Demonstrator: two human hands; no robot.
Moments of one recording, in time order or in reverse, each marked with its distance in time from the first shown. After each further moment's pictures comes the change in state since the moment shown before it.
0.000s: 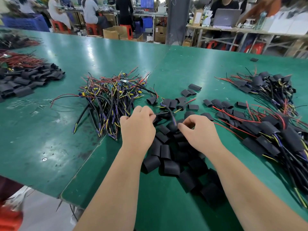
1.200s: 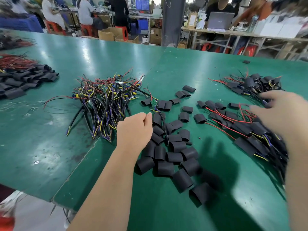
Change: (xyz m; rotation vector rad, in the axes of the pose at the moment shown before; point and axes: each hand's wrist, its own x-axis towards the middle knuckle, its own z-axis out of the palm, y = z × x) left_hand -0.003 0.002 0.002 -0.176 -0.116 -0.028; right_hand 0.009 0.052 -0.149 -0.395 0.337 0.254
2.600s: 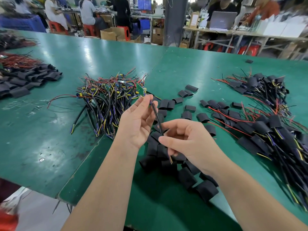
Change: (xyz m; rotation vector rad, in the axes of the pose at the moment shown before) left_hand 0.004 0.022 -0.028 -1.814 -0.120 -0.427; right_hand -0.118 -0.109 0.055 1.106 -0.802 -0.217
